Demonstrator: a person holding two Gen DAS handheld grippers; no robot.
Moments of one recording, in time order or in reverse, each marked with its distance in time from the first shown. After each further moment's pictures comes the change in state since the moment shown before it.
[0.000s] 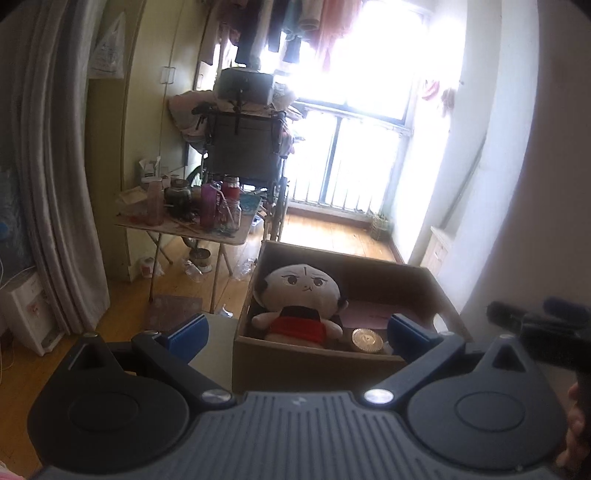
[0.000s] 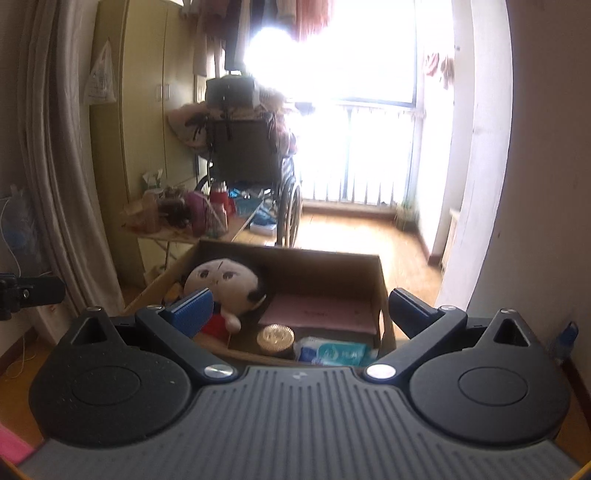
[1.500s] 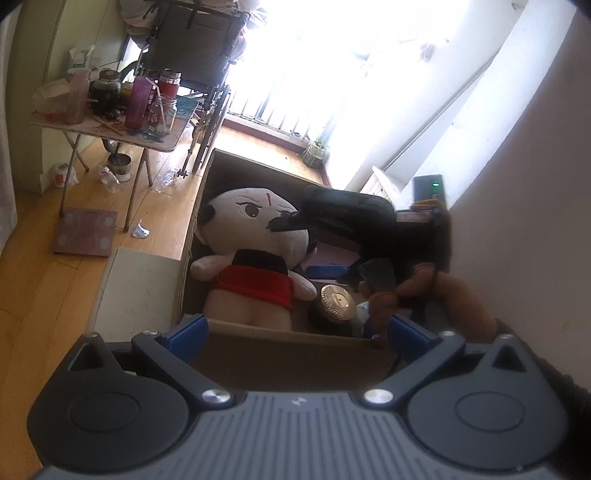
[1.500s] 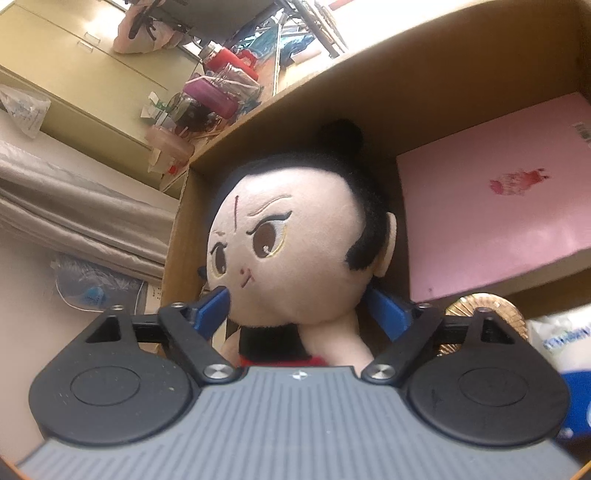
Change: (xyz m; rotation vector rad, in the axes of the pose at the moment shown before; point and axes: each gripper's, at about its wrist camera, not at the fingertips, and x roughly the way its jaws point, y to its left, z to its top) left arm 0.144 0.049 -0.009 -0.142 0.268 -0.303; right arm 0.352 0.030 -0.027 0.629 0.655 0.365
